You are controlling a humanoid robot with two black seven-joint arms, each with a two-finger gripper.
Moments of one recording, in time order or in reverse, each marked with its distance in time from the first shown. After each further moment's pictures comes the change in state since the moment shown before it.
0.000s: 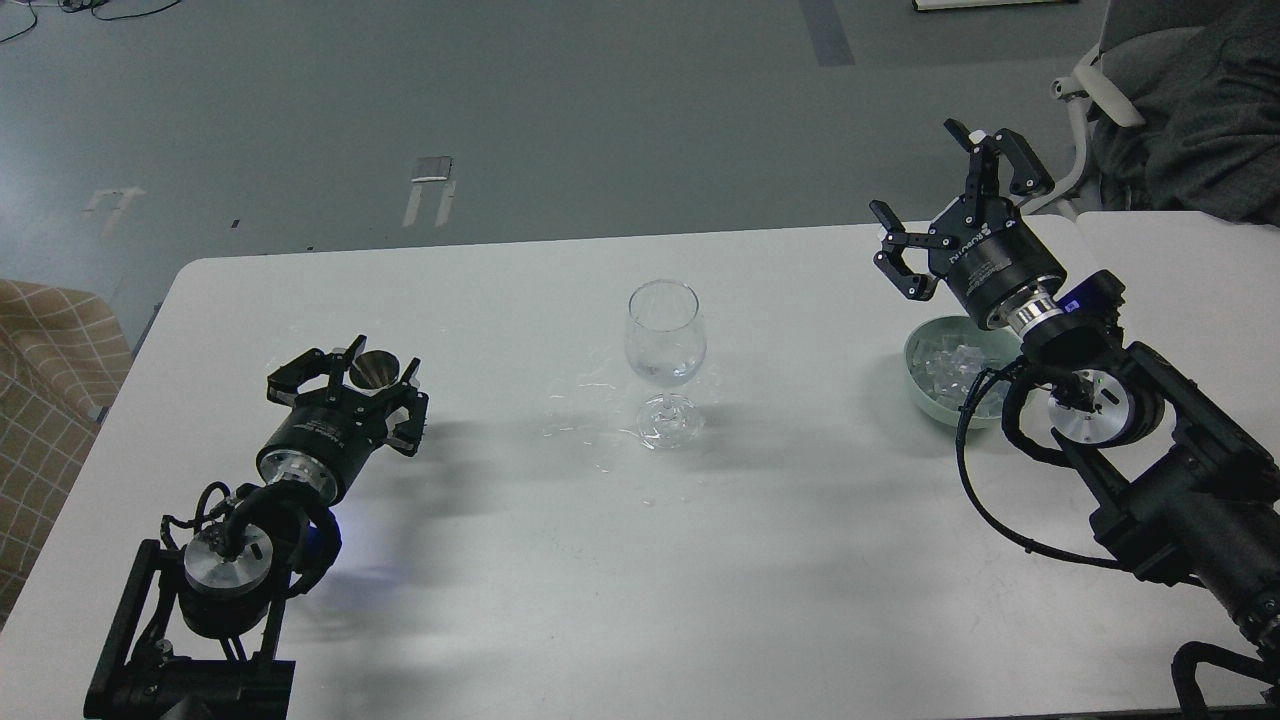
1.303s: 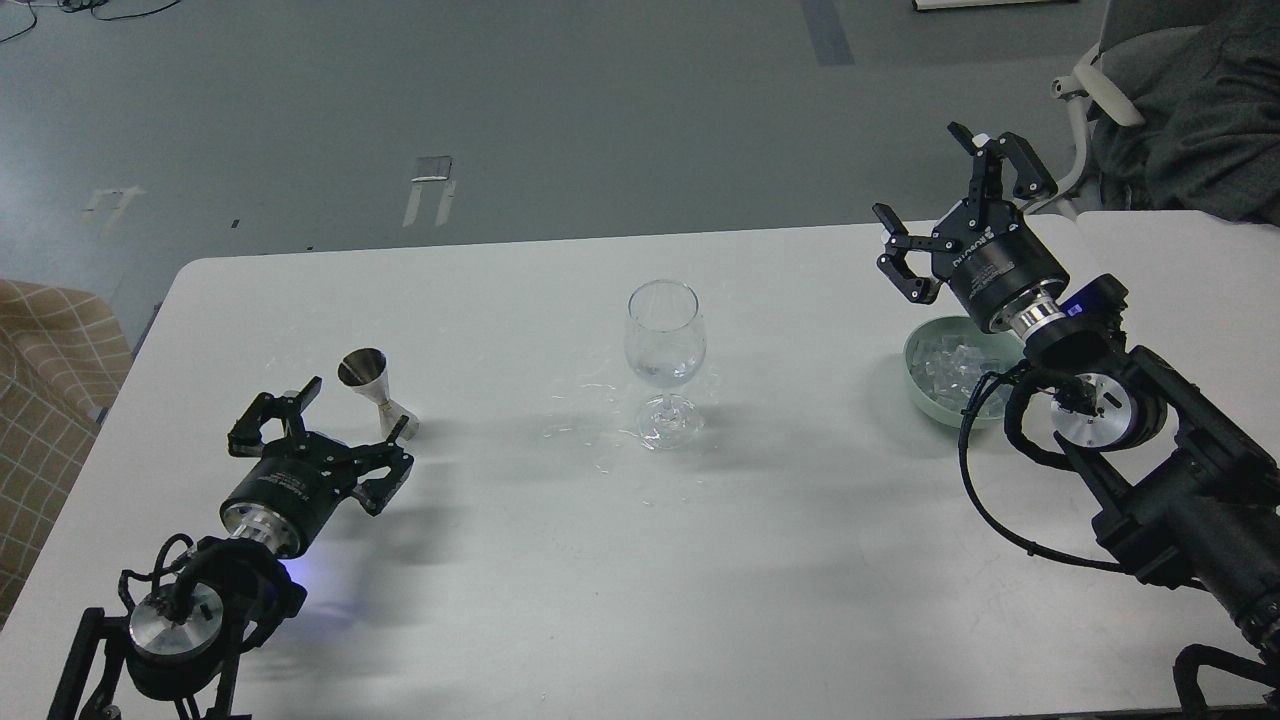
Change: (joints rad) left arm 0.158 0.056 -0.087 -0.010 -0.030 -0.184 0.121; right arm -0.004 -0.004 0.005 0.001 -0.001 0.000 0.000
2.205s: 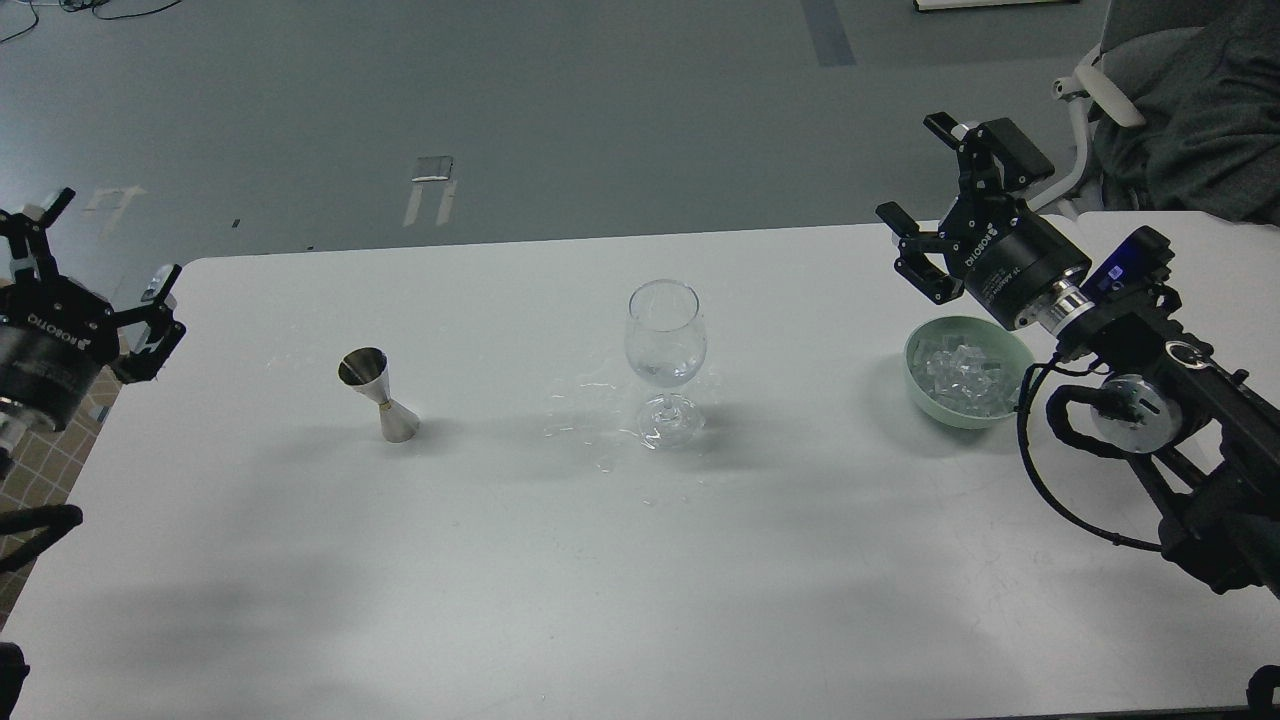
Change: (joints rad) left arm -0.276 0.383 -0.070 0.056 0.400 -0.314 -0.287; right arm -0.071 -0.168 -0.009 0.259 -0.379 -0.036 0.000
